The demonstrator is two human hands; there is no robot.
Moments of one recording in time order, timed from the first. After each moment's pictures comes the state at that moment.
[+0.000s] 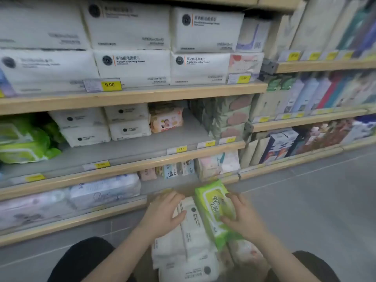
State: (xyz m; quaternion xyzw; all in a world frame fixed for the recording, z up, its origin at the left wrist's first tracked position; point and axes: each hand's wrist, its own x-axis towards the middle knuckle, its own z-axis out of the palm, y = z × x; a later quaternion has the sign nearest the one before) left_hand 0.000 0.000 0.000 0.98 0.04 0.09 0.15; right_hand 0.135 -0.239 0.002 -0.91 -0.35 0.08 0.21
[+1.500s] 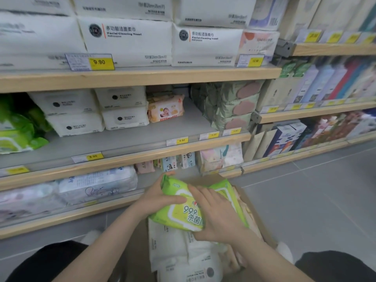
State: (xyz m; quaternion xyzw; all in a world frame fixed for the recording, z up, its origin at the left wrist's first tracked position) left_hand 0.029 0.036 0.002 0.73 0.20 -0.01 0.66; right_hand 0.106 -0.166 0.005 -0.82 -0.55 -0.04 0.13
